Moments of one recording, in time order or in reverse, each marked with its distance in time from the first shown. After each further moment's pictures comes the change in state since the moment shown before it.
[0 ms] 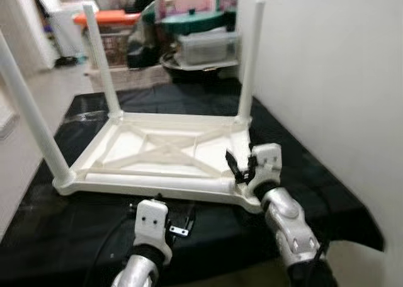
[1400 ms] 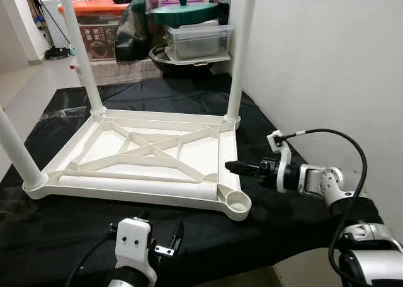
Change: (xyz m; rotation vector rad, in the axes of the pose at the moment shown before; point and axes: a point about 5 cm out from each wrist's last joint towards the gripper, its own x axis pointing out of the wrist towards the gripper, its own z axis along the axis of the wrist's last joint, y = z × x) left arm -0.040 0.005 -0.002 -0.019 0.060 -0.034; right arm -0.020 -0.061 -0.003 0.680 0.684 0.502
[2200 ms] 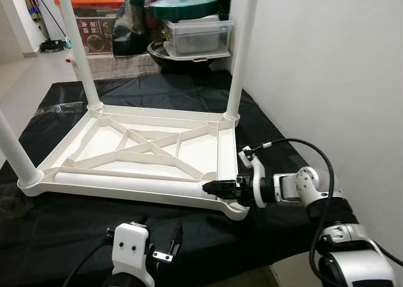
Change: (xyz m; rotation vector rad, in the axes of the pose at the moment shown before) left arm -0.003 -0.004 0.003 -0.011 -0.012 0.004; right arm 0.037 0.021 -0.025 0.128 0.181 -0.003
